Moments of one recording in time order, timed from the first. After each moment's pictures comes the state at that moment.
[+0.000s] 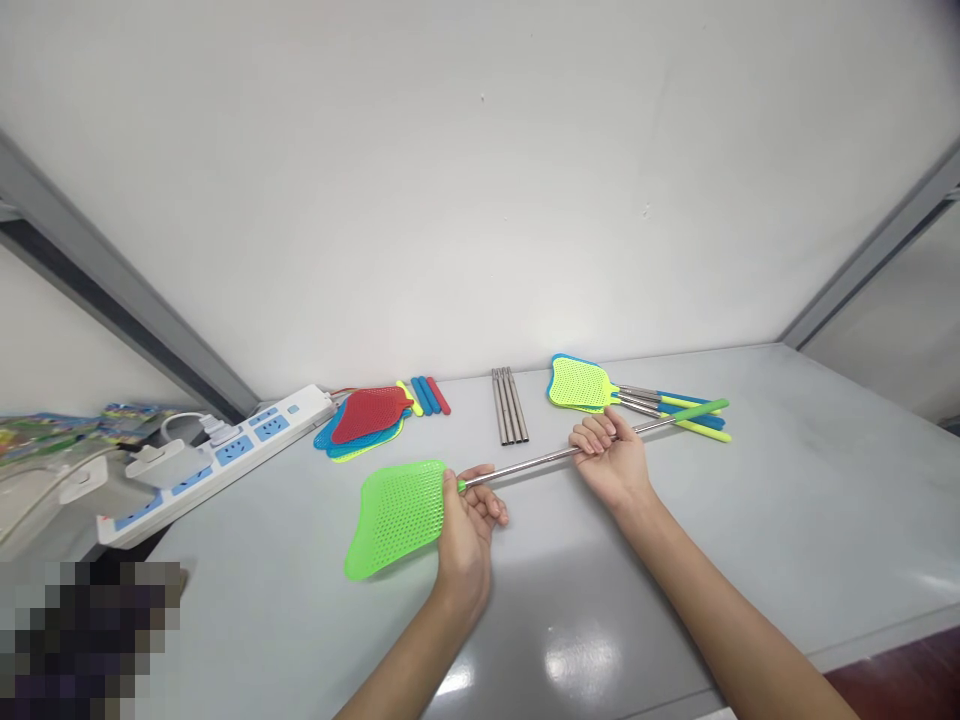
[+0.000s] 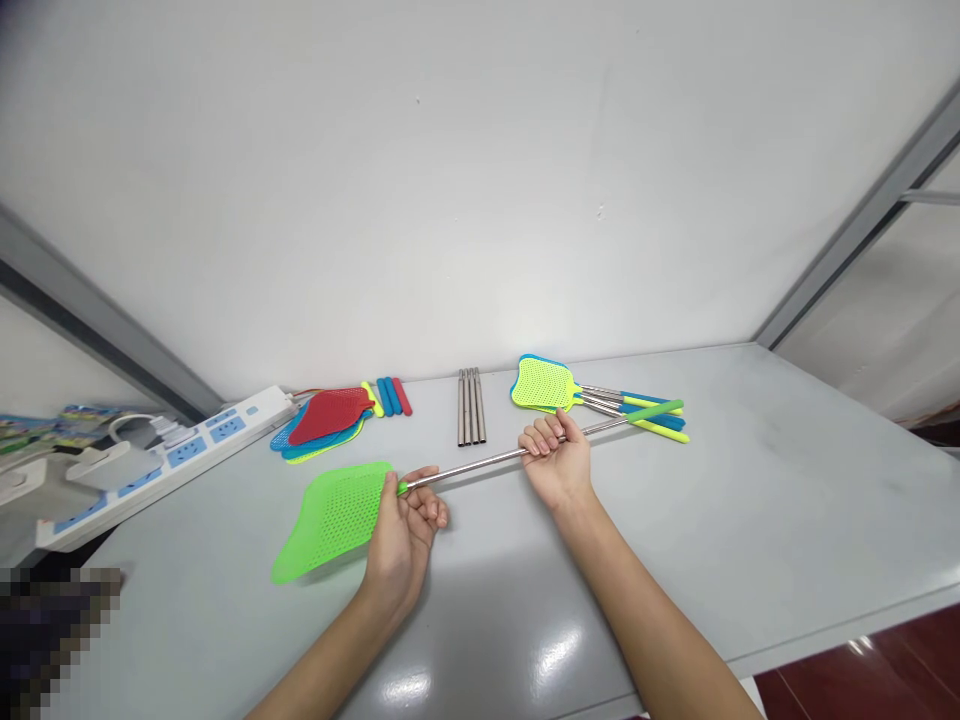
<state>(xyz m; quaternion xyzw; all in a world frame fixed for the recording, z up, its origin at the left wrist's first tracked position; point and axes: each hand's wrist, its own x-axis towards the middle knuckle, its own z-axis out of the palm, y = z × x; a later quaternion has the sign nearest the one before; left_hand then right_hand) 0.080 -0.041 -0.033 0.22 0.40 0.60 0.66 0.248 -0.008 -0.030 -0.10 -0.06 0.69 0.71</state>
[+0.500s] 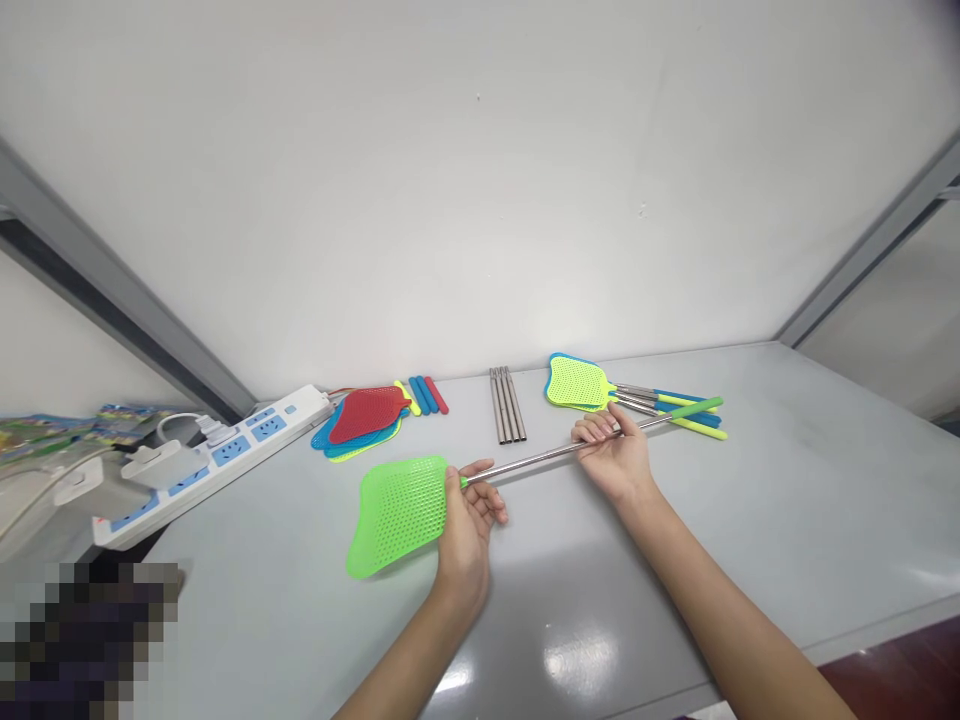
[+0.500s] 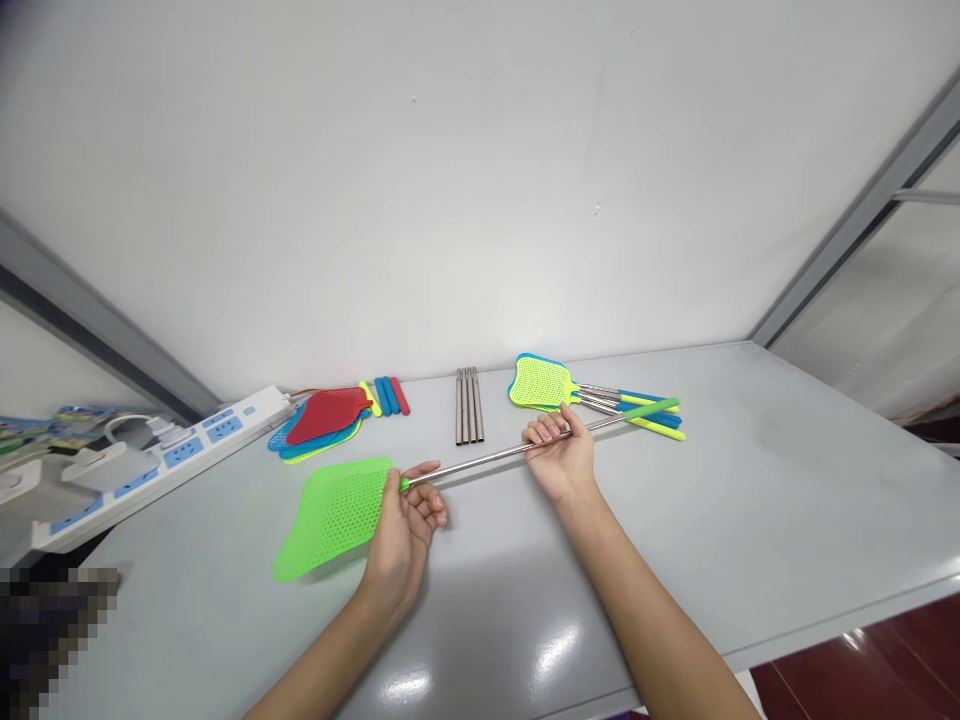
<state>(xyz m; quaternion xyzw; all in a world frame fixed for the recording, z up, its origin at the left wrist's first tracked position) 0.080 -0.043 -0.032 0.26 0.41 0.58 0.65 0.256 -0.004 -0.031 -0.12 -0.05 0.68 0.72</state>
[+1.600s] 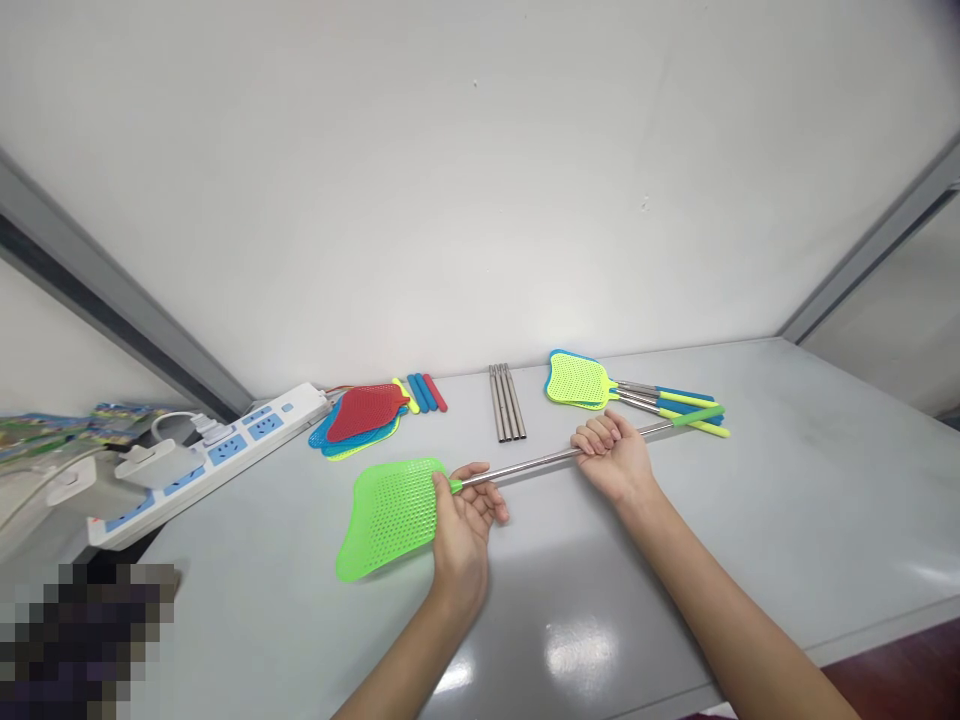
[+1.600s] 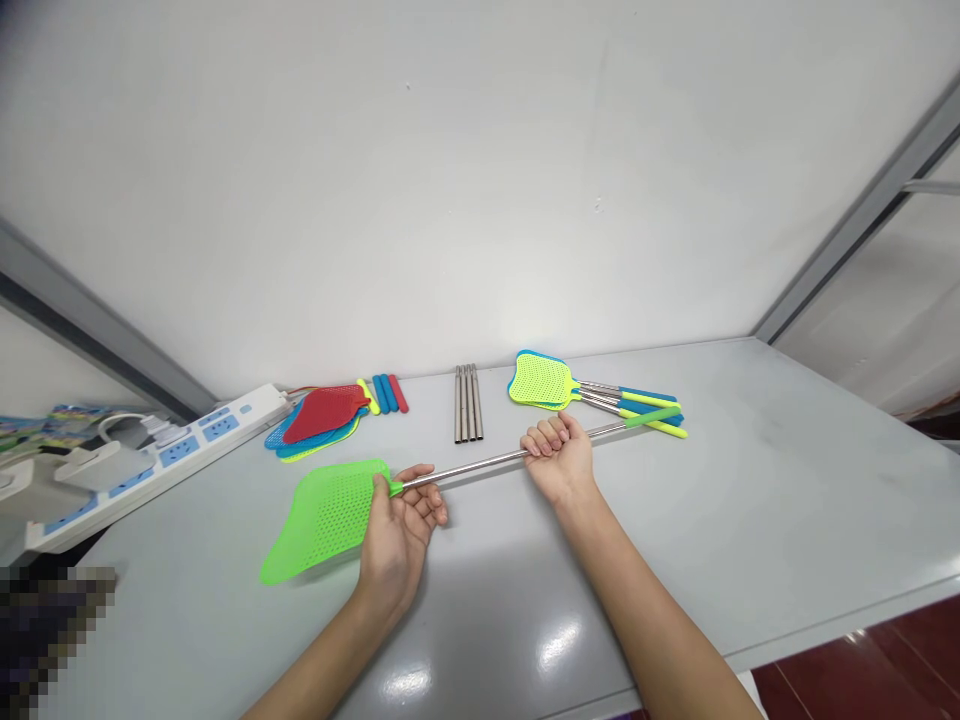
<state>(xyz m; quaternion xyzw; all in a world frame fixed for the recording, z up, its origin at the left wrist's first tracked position) 0.079 -0.044 -0.033 0.23 0.39 0.59 0.66 0.255 -0.007 -0.033 -0.14 0.02 0.69 0.71</state>
